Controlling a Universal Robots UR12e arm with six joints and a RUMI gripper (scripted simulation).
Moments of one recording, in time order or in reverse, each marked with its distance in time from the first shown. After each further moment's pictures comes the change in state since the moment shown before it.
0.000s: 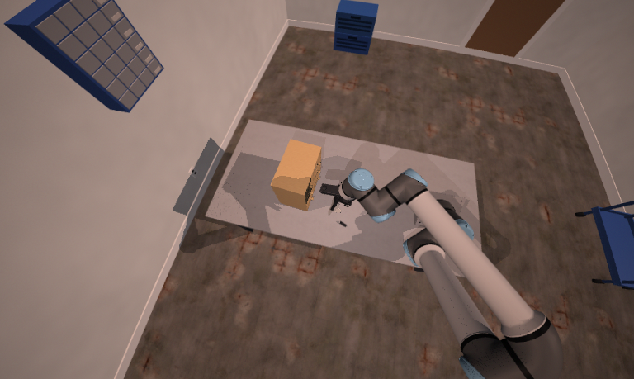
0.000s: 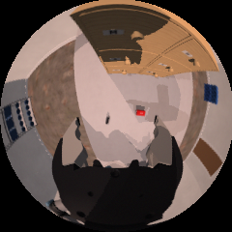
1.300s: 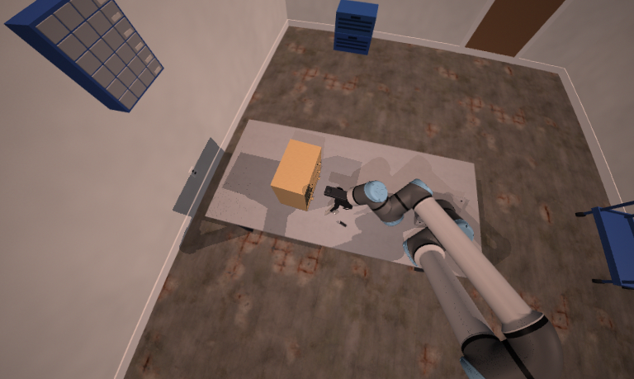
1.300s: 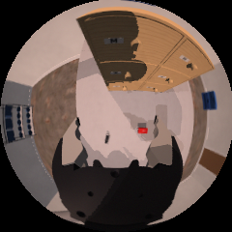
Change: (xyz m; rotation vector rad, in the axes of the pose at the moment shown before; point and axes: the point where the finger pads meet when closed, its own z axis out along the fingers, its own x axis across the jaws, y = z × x) arm 0.000 -0.016 0.029 0.302 -0.001 -0.001
